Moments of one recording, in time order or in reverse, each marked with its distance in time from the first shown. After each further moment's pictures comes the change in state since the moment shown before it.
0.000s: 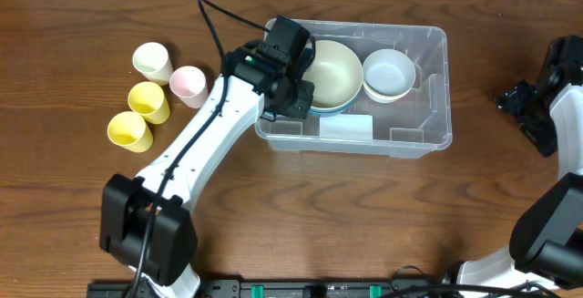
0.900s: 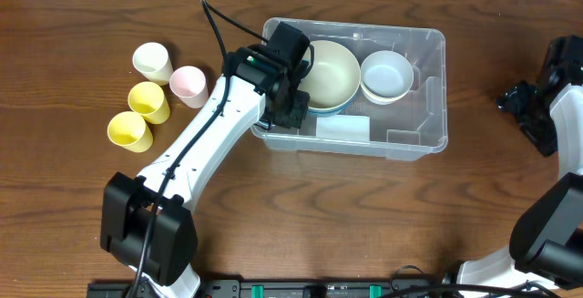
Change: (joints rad) left arm -0.003 0.000 0.000 -0.121 -0.031 0.003; right arm 0.000 0.000 0.000 0.000 0.000 0.000
